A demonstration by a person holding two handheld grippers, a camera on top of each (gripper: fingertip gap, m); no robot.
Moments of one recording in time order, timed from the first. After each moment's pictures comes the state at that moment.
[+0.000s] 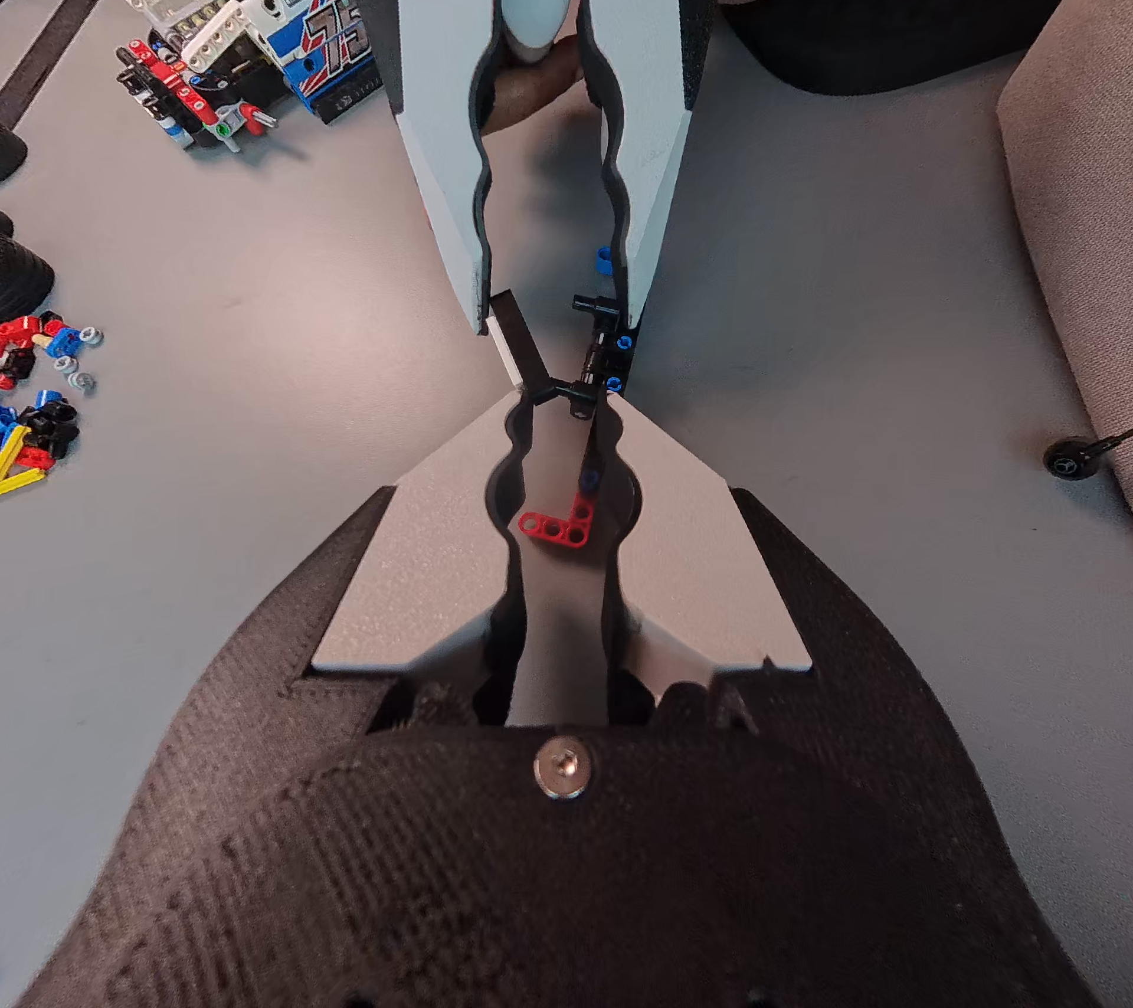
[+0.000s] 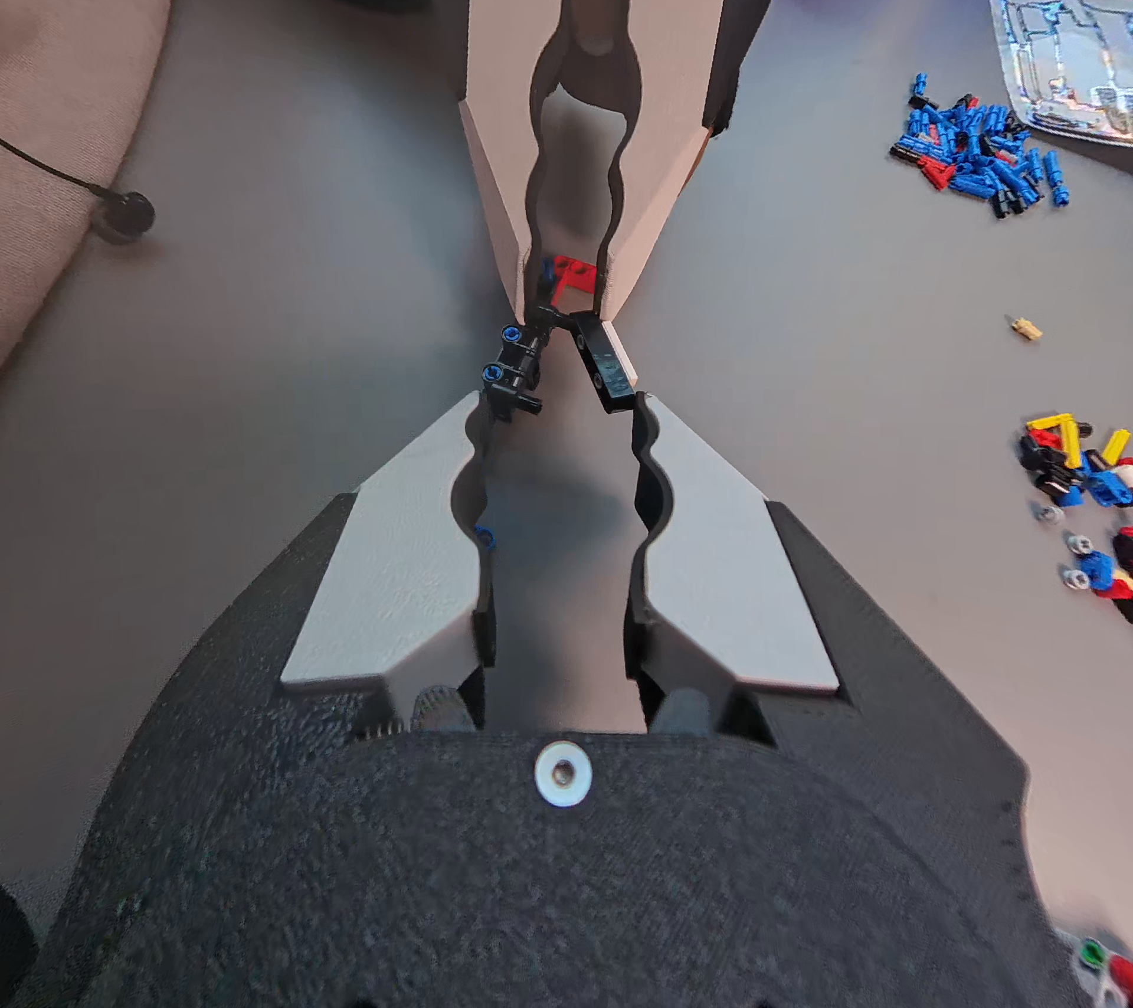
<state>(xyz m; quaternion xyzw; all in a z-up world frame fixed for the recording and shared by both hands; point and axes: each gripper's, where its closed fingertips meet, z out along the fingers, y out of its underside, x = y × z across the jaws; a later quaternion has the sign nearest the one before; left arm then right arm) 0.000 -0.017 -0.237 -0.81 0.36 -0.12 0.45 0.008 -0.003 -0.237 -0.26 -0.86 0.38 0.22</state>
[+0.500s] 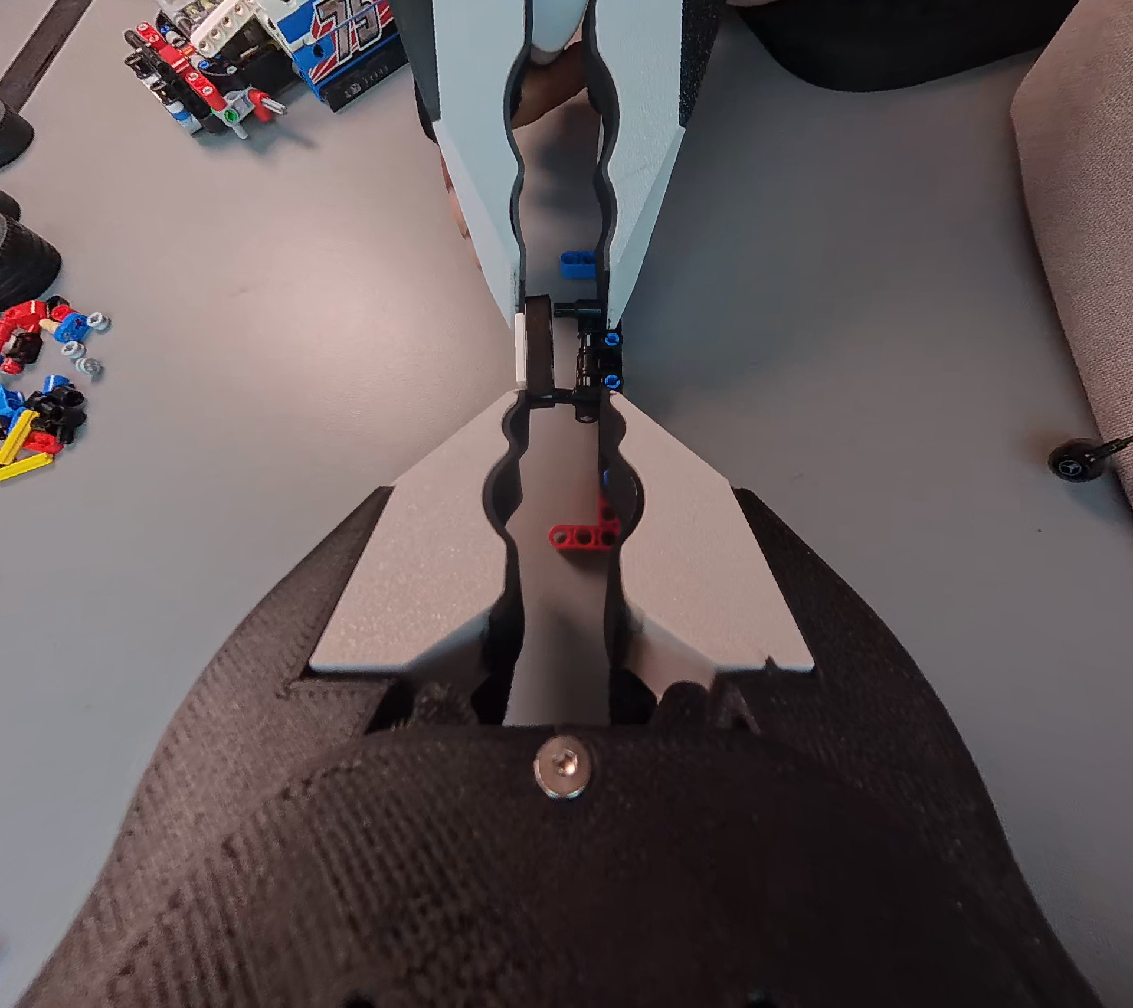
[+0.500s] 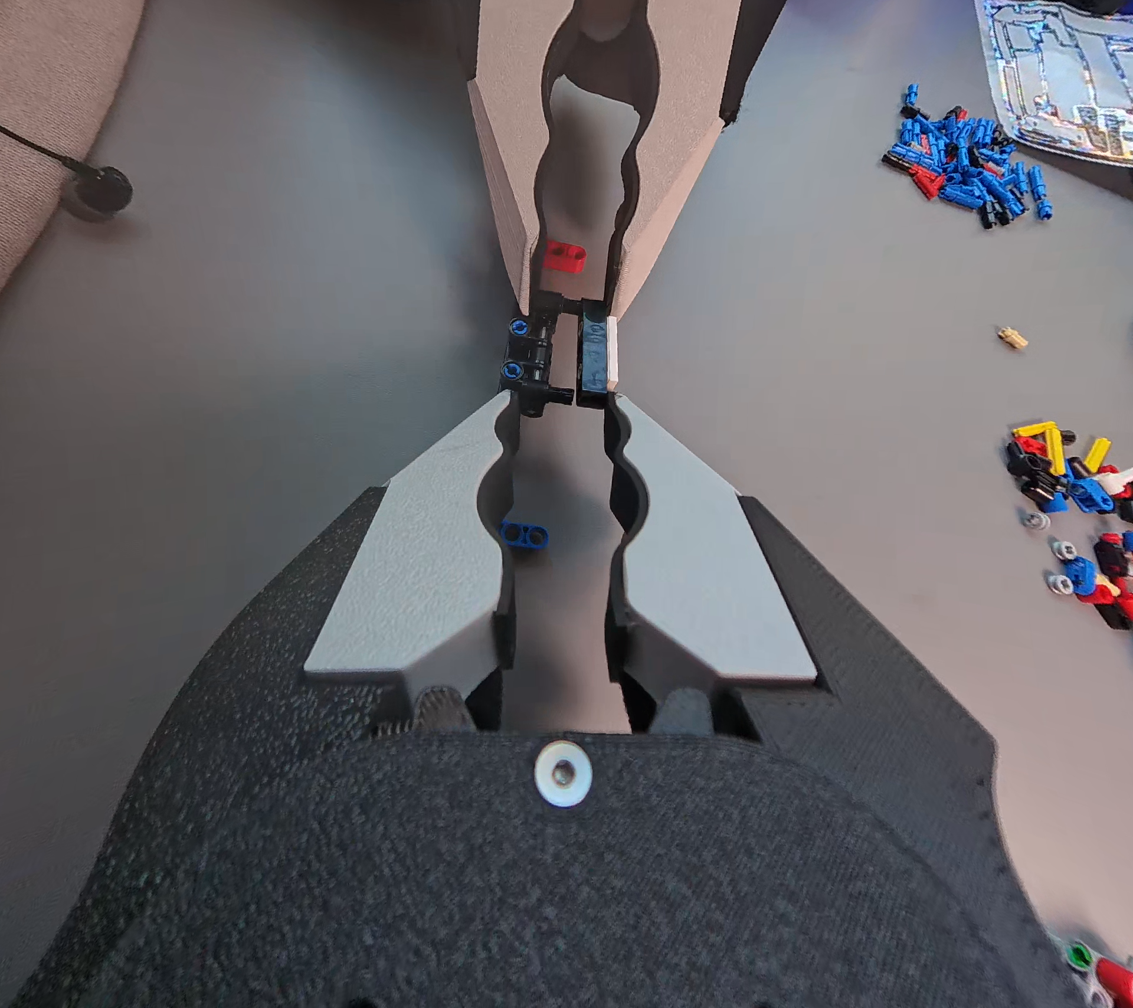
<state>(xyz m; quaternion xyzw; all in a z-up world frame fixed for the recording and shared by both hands) -0.003 -0.017 -0.237 -0.82 0.35 -0.12 0.44 0.006 -0.002 -0.240 -0.25 -0.86 0.38 0.23</state>
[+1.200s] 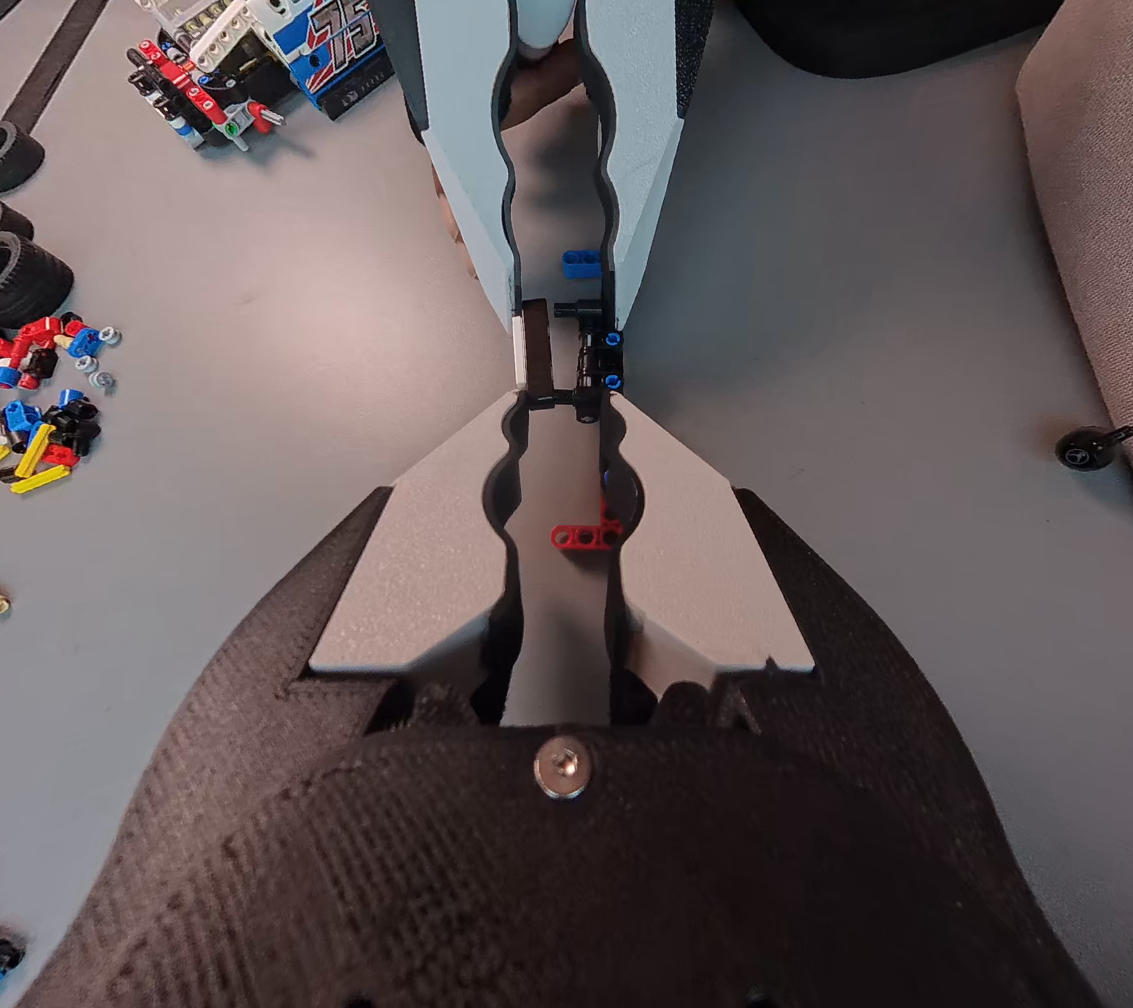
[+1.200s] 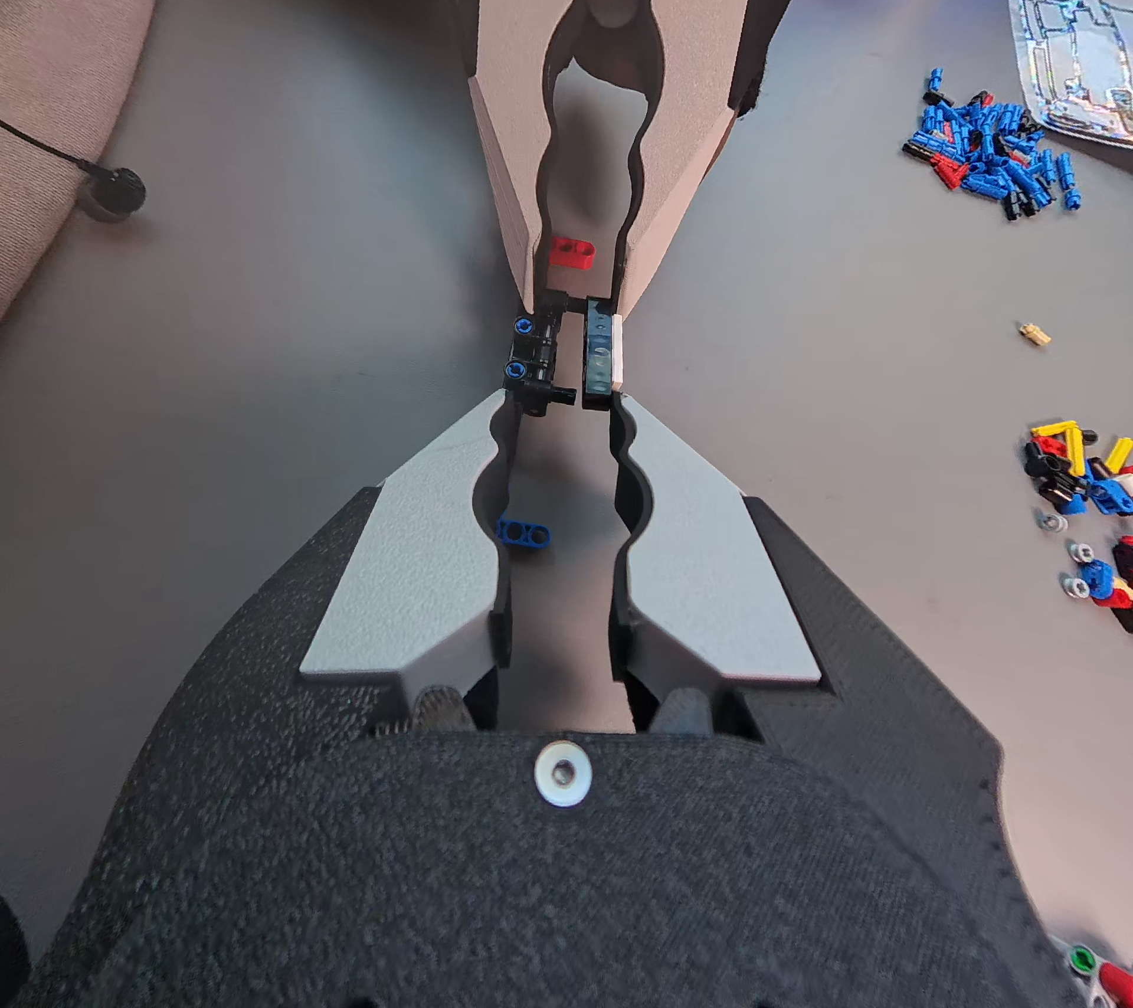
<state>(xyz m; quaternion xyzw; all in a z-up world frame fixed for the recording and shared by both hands) -0.002 -0.017 -0.236 -0.81 0.37 -0.11 0.44 0.008 -0.004 -0.241 -0.25 -0.87 0.37 0.22</state>
